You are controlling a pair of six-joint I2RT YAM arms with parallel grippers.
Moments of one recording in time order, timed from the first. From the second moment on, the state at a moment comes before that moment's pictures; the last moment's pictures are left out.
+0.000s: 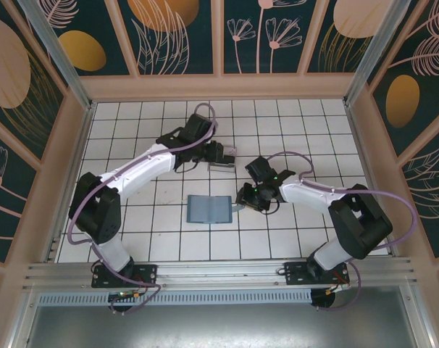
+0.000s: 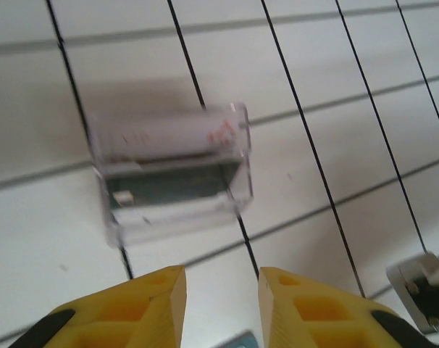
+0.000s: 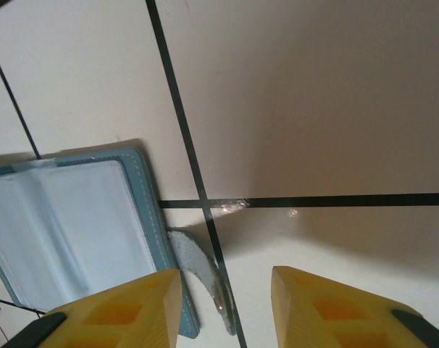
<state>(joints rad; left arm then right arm) -0.66 1.73 1.36 -0.50 0.10 -0.51 0.67 1.52 0.80 -0.46 -0.25 0.90</state>
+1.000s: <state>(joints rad) -0.85 1.81 0.99 -0.28 0.34 -0.86 0.70 1.57 0.78 -0.43 -0.26 0.90</state>
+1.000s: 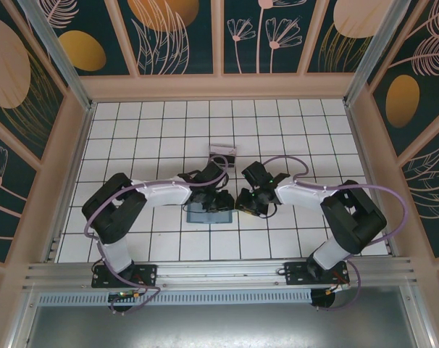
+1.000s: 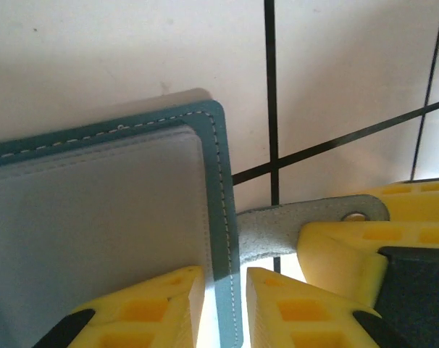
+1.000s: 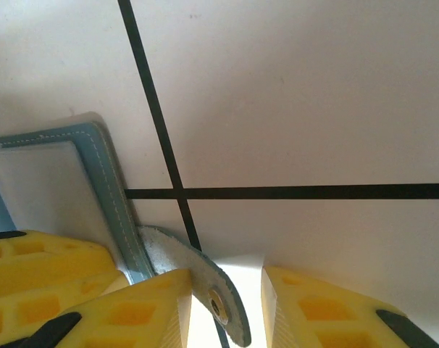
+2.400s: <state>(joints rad) -0.60 1.49 0.95 -0.45 -0.32 -0.61 0.41 1.47 0.79 -0.52 0.13 0.69</state>
